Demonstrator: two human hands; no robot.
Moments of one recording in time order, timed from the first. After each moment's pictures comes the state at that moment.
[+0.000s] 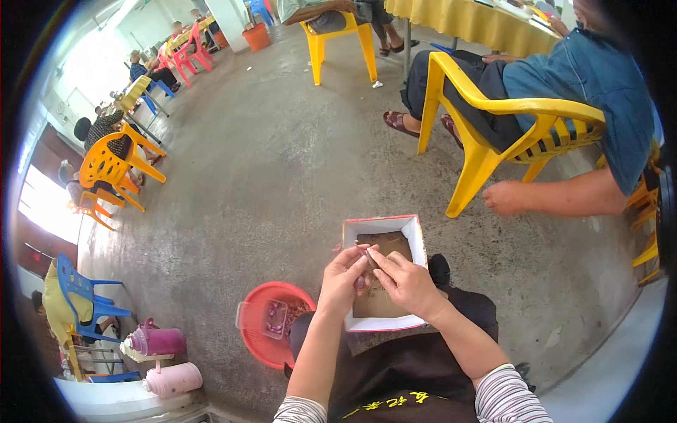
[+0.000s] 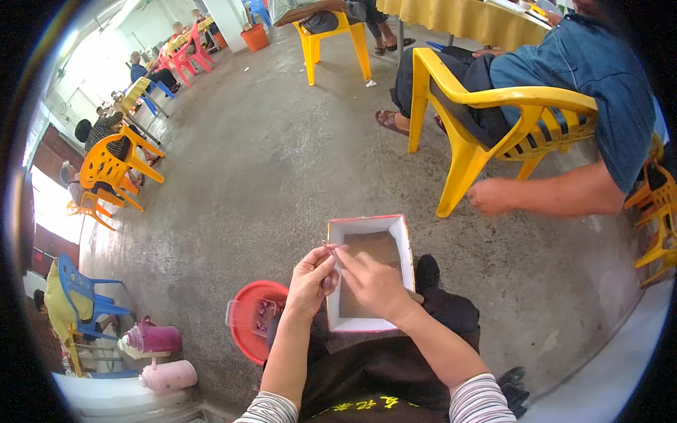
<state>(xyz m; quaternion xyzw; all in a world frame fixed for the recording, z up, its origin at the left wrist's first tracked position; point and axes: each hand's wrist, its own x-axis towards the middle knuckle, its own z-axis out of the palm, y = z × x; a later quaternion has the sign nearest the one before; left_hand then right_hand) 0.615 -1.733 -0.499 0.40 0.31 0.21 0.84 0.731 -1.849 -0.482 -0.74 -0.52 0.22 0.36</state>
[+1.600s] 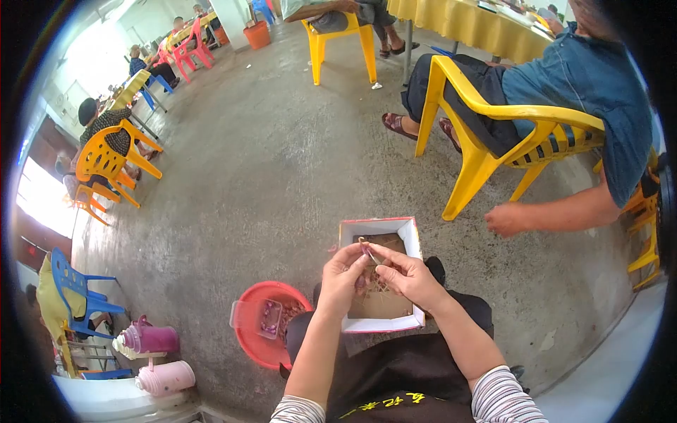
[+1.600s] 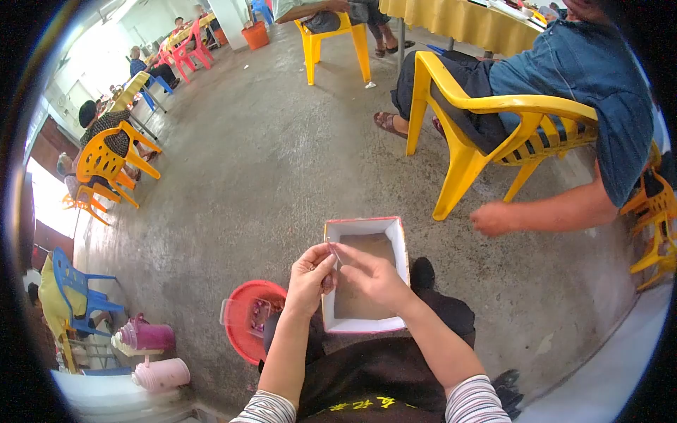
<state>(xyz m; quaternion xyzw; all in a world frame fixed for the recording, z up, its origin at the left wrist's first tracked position) 0.618 -1.734 -0.504 0.47 0.32 0.23 0.79 0.743 -1.846 -0.480 -0.56 -0.31 0.52 0.57</state>
